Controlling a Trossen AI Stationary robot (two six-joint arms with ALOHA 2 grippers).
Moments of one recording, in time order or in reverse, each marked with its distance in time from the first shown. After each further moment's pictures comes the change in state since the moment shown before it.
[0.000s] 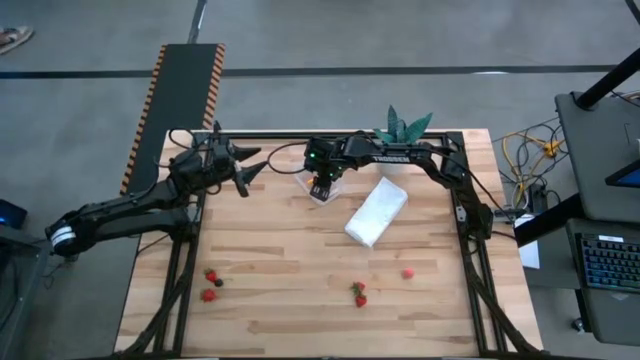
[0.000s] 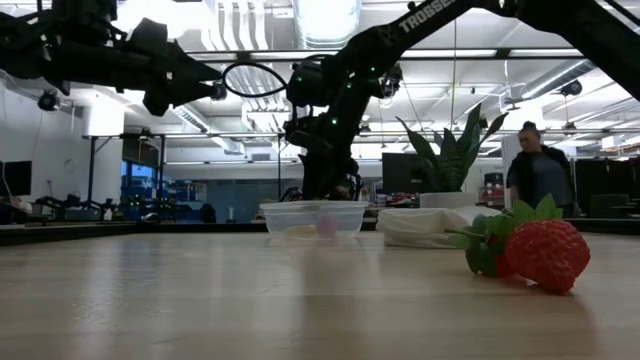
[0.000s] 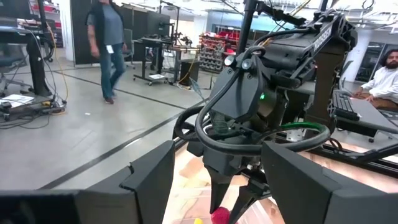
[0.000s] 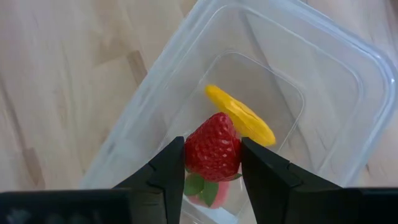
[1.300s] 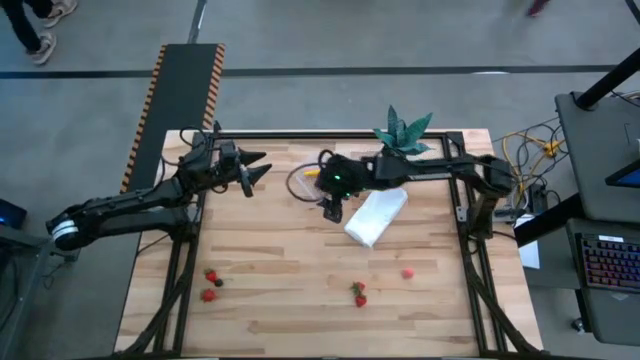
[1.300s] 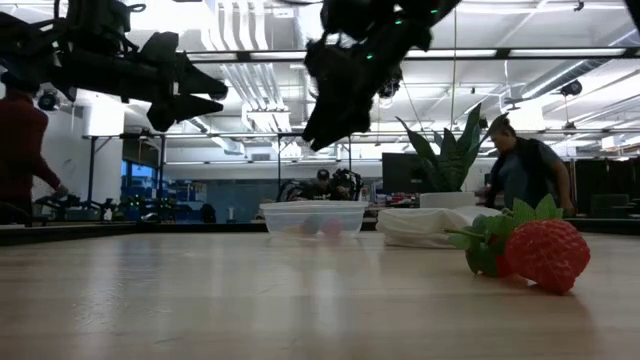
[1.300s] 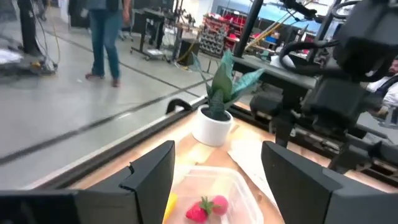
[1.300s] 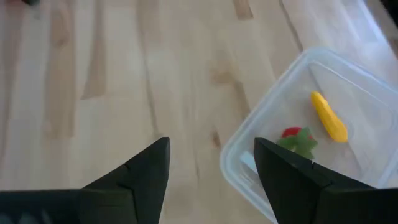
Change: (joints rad) left arm -0.015 0.086 0.001 -0.001 0.001 -0.136; right arm 0.173 -0.372 -0.386 0.300 0.002 0.029
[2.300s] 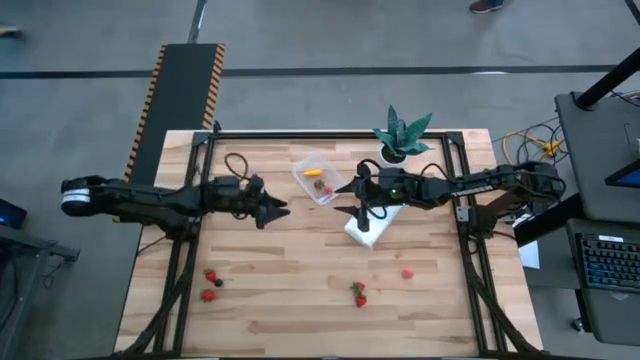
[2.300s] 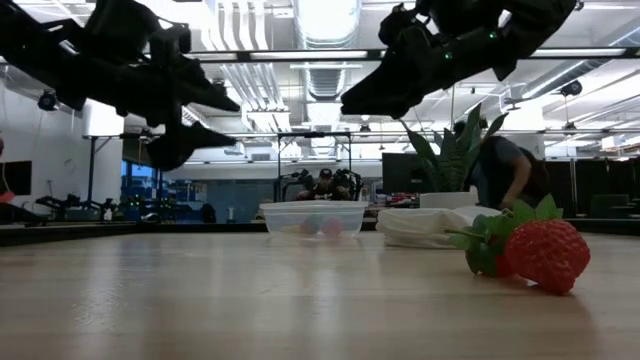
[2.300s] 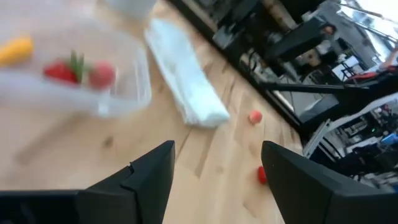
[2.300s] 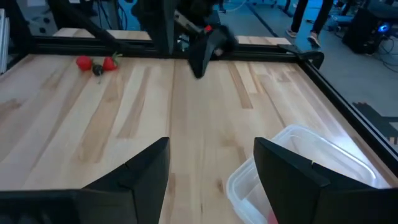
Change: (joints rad) left arm -0.386 0.273 0.012 -0.005 -0.006 -0.477; right arm 0.035 -0.358 -0.639 0.780 -0.013 -0.141
